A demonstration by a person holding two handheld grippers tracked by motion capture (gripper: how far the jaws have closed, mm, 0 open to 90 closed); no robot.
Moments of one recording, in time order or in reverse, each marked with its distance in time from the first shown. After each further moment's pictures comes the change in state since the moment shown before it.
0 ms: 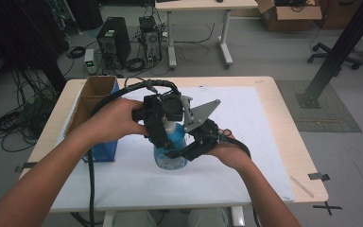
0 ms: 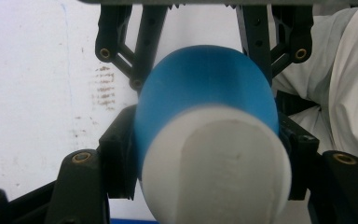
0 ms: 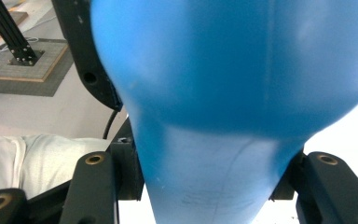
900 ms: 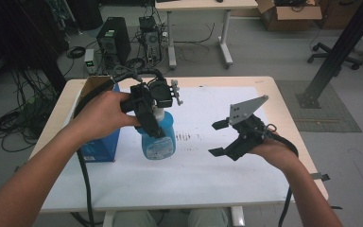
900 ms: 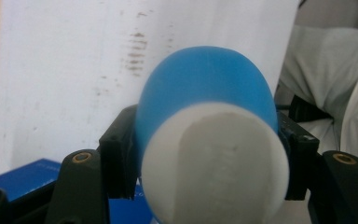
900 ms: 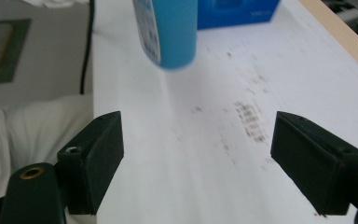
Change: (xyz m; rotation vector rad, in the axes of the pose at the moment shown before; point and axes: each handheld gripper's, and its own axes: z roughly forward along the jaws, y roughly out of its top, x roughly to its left) left arm 0.015 -0.018 -0.023 0.034 0.097 -0.220; right arm 0.003 -0.044 -0.092 0.133 -0.178 0.148
